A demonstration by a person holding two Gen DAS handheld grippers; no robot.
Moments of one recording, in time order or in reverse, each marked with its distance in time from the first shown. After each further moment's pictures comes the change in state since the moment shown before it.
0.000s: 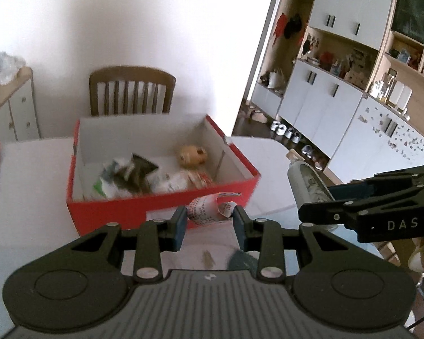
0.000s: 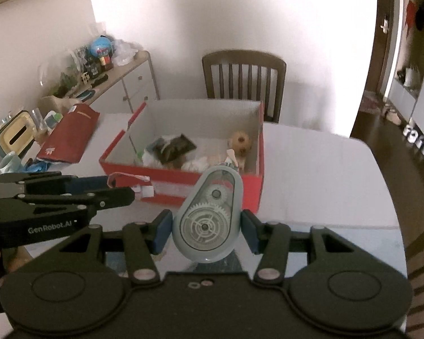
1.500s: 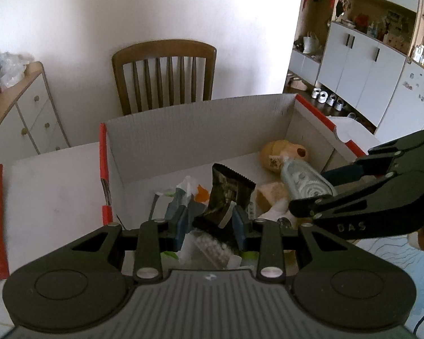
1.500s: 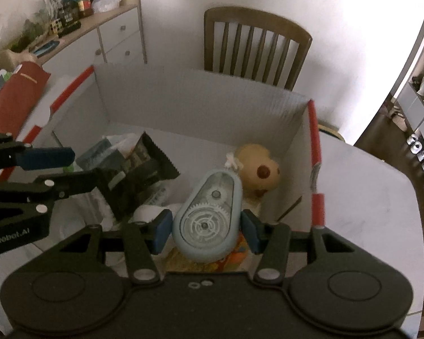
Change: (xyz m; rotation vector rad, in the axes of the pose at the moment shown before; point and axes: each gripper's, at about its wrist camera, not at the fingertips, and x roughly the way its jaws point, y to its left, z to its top) left arm 0.135 0.092 0.041 0.073 0.144 0.150; right arm 0.203 0.002 0.066 -0.127 0.199 -0.082
